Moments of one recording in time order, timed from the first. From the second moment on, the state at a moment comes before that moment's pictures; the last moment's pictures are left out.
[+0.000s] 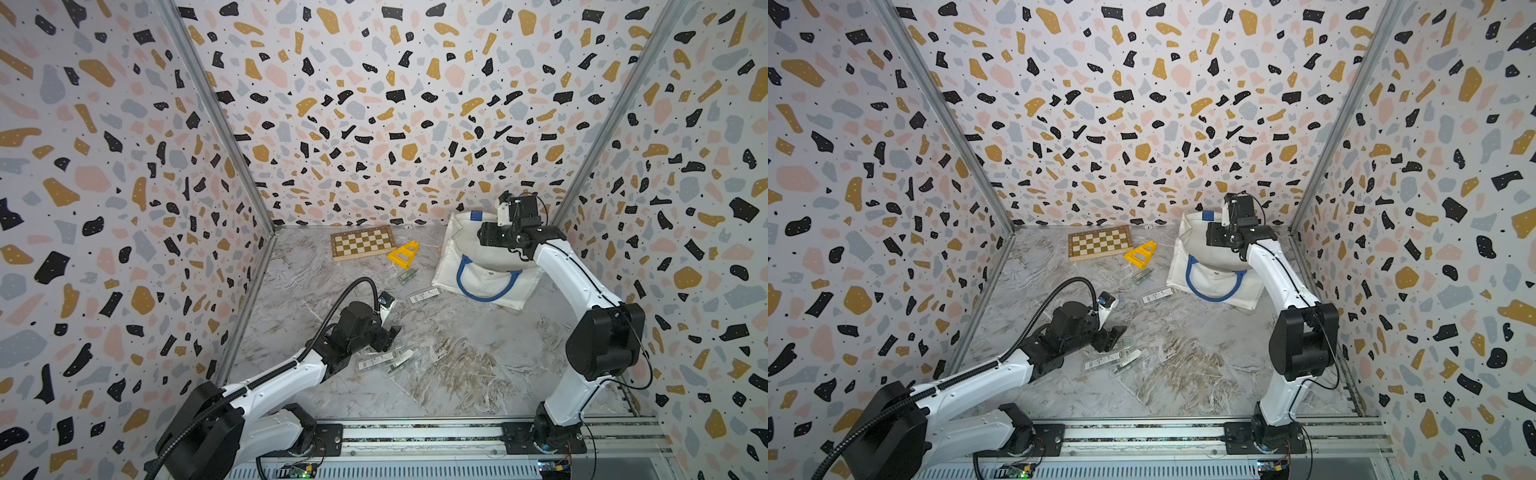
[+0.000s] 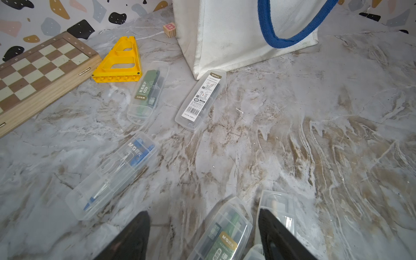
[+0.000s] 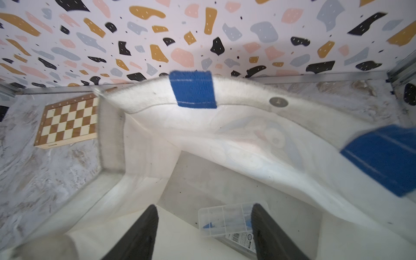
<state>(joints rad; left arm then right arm) -0.66 1.15 0.54 0.01 0.06 0.04 0.20 1.75 1.69 -0.61 -0.07 0.17</state>
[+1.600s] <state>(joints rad) -0.67 1.43 0.86 -0.76 0.21 -0.08 0.72 1.36 1.23 -0.57 -0.07 0.23</state>
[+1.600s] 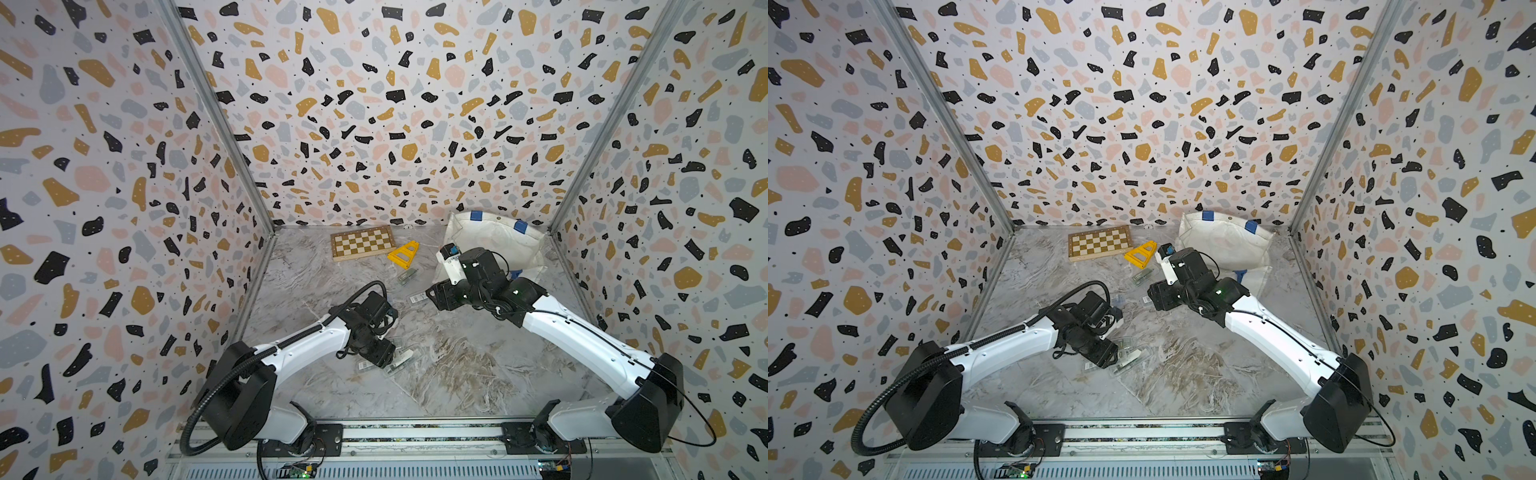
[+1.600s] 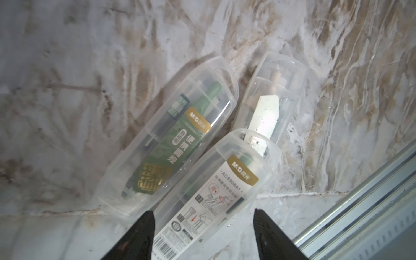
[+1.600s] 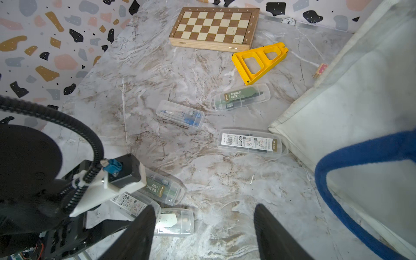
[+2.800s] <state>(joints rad) -0.71 1.57 0.94 -0.76 0.10 -0.13 0.72 1.31 1.11 -0.46 -0.14 0.24</state>
